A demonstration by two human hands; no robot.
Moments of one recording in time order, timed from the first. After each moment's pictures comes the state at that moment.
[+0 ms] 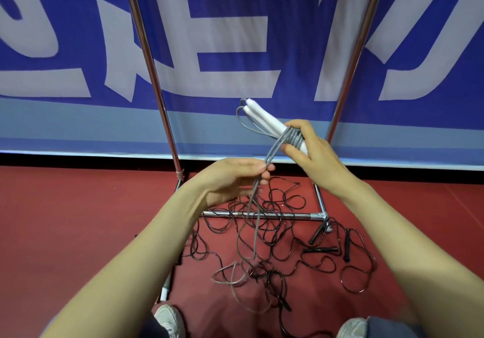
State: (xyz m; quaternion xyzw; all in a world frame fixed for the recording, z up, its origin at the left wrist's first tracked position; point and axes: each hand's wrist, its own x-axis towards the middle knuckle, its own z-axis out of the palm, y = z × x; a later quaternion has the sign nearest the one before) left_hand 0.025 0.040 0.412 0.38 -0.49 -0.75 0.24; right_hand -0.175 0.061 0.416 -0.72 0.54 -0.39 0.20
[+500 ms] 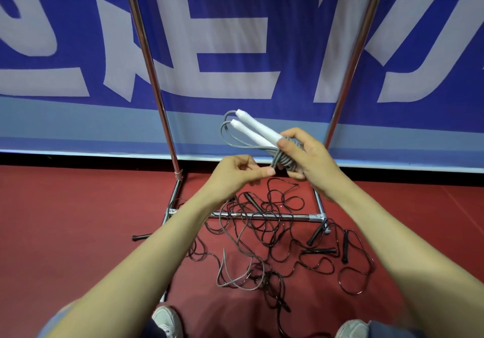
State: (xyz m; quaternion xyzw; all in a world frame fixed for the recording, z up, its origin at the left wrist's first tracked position) left_hand 0.017 0.039 0.395 0.45 -0.65 -0.51 0.34; right_hand -0.160 0.064 0.419 -0.57 0.42 -0.51 0.48
